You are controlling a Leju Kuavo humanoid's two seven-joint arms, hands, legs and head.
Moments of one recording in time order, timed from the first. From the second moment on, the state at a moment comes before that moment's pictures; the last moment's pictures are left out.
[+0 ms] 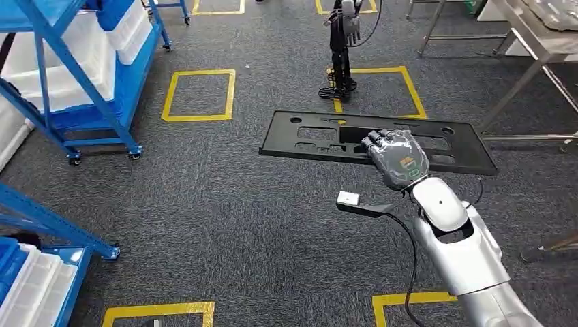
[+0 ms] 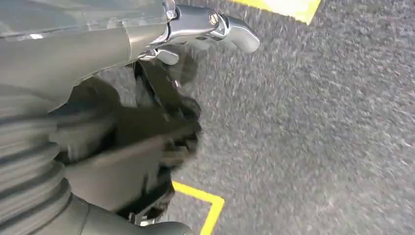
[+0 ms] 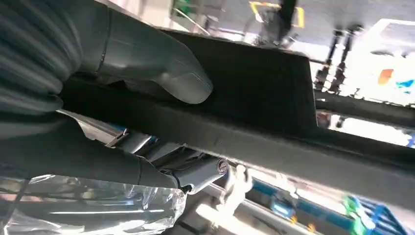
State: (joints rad) left arm -0.13 -0.19 0.95 -0.22 -0.37 -0.02 -0.37; right arm -0.49 -0.29 0.33 -1.42 1.54 -0.27 -0.15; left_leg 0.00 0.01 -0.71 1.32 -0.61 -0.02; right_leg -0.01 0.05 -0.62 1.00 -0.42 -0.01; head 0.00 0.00
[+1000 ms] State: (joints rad) left arm -0.12 -0.19 0.96 -0.22 -0.35 -0.02 -0.37; right arm -0.53 -0.31 0.29 -1.37 1.52 -0.20 -0.13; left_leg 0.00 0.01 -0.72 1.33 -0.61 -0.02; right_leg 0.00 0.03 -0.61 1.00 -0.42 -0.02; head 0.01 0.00
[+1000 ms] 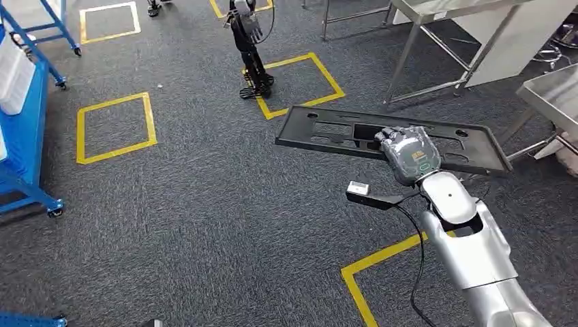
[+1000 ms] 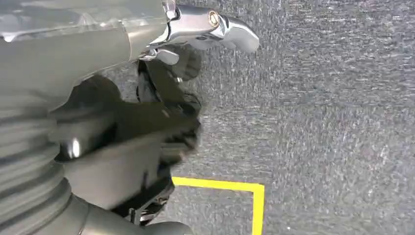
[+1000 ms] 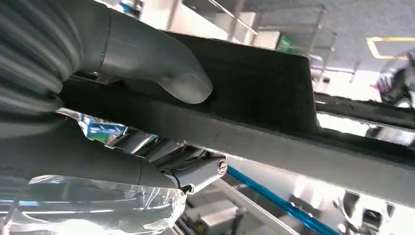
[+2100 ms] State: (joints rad) left arm -0.12 -0.20 0.97 -0.22 -0.34 -0.02 -0.36; right arm -0.51 -0.32 0.29 -1.37 1.51 -0.19 -0.12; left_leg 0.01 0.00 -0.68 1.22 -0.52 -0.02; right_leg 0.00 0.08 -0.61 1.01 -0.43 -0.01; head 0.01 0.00
